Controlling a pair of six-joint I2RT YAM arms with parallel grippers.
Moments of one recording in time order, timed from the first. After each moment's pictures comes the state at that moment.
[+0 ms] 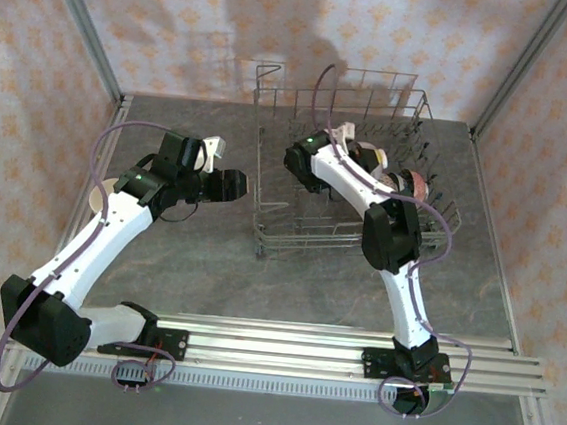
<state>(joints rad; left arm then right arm) -0.30 1.22 1.14 -0.70 0.32 -0.49 0.63 2.26 2.05 -1.72 1.40 0.84</state>
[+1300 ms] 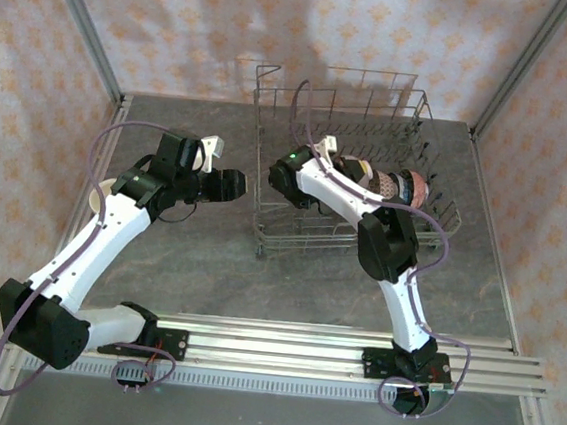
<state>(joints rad) -0.30 1.20 1.14 -0.70 0.31 -0.49 0.74 2.20 1.93 -1.72 1.35 0.81</state>
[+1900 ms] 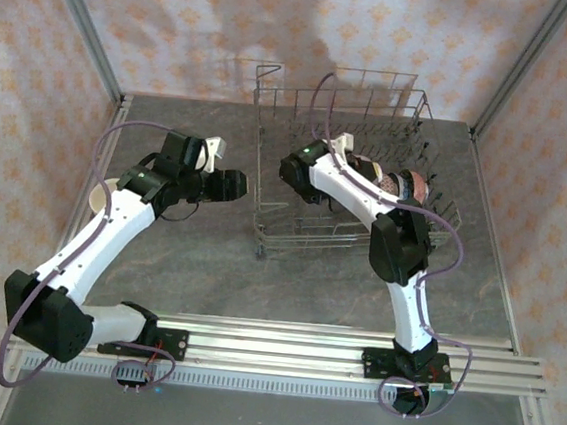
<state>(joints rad) -0.29 1.25 1.14 -0.70 0.31 -0.48 0.69 2.12 1.89 -1.71 1.27 0.86</state>
